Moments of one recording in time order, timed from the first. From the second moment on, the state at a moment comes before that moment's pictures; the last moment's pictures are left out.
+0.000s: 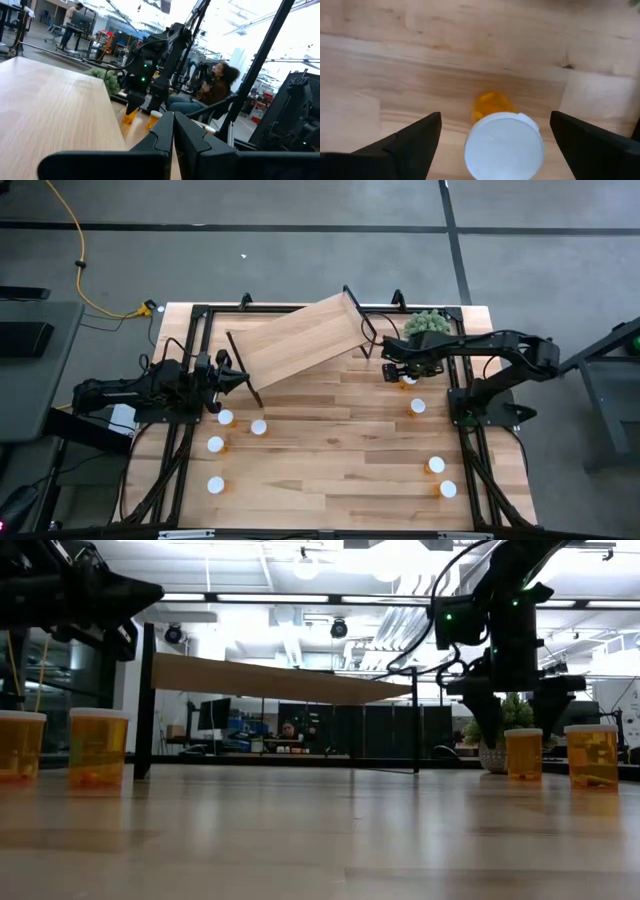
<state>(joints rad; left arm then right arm) 0.19 0.01 0.01 0.16 -0.01 -0.37 -0.37 1.42 0.82 -0.95 0.08 1.05</state>
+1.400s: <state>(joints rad) 0.19 0.01 0.01 0.15 -0.01 -0.40 -0.21 1.52 1.78 -1.30 0.08 0.73</state>
